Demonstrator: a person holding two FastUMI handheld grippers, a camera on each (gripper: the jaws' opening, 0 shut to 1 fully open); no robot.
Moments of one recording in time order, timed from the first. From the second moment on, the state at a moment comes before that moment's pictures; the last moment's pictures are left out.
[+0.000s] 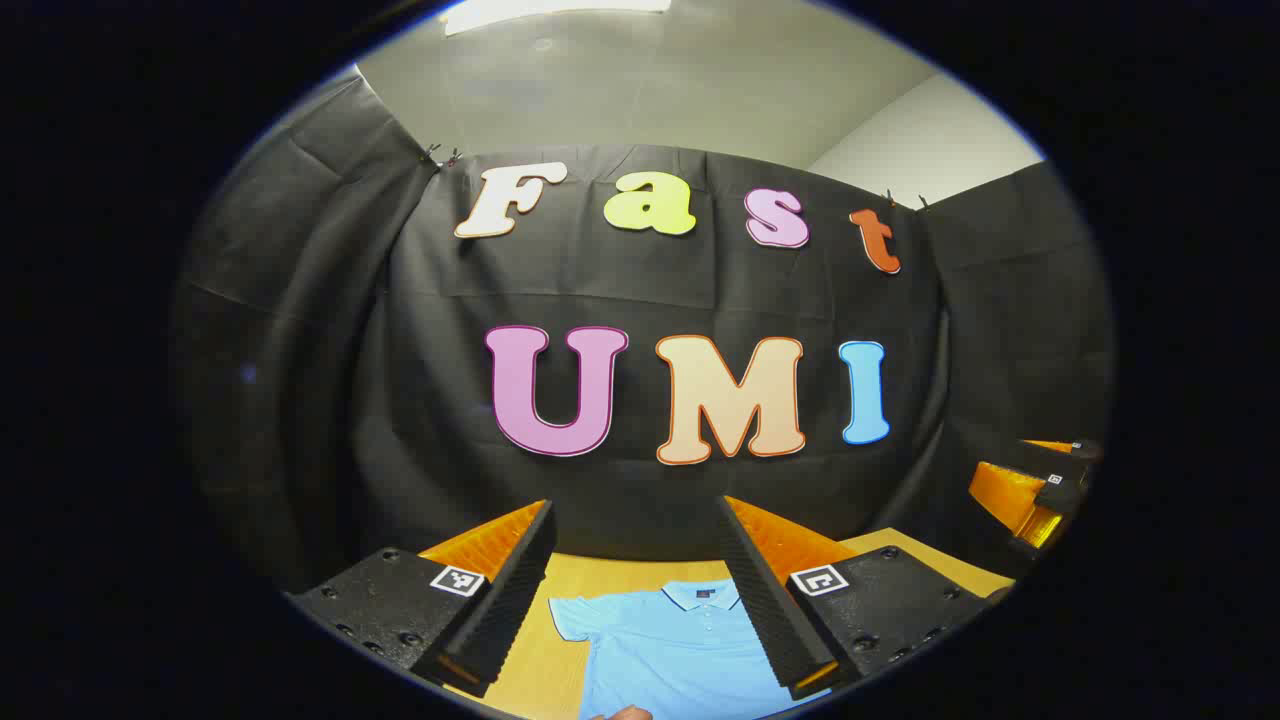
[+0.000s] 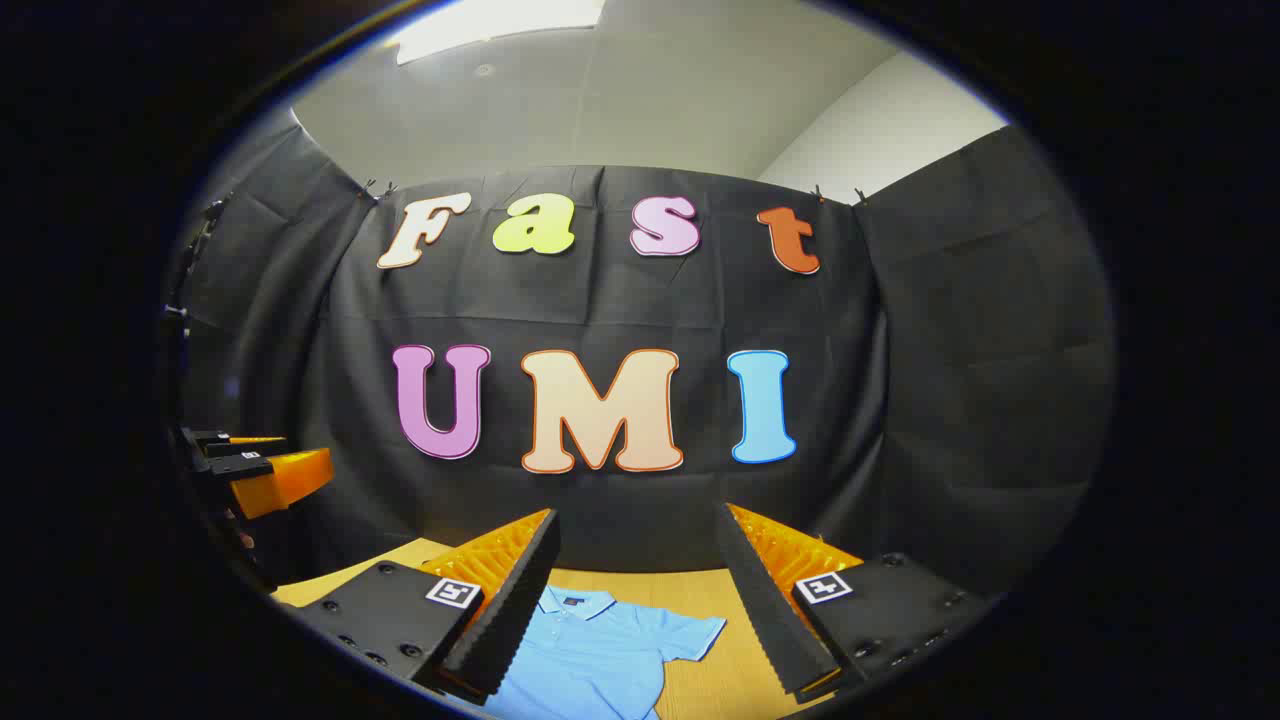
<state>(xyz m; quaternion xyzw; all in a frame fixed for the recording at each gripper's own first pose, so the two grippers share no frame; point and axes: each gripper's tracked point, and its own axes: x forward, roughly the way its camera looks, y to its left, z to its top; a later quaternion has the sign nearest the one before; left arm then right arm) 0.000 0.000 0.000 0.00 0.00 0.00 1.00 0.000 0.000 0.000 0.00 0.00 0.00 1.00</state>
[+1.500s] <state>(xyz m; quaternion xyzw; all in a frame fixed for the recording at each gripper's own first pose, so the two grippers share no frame) 0.018 0.005 -0.015 -0.03 0.01 -0.01 1.00 0.067 -0.040 -0.090 -0.03 0.07 -0.02 1.00</state>
